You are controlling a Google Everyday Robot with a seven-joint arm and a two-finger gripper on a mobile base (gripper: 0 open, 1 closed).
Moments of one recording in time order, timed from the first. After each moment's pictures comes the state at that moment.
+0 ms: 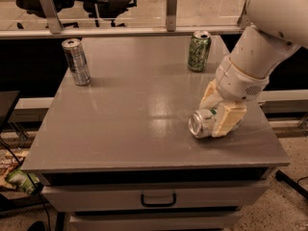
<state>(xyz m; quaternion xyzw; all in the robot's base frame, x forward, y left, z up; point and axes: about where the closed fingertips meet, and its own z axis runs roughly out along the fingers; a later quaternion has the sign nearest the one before) 0.478 -0.152 0.863 -0.78 0.61 0.06 0.11</state>
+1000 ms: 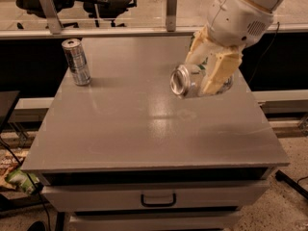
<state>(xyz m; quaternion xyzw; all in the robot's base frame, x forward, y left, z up) 0.481 -0.101 0.982 -0.80 0.58 0.09 0.16</state>
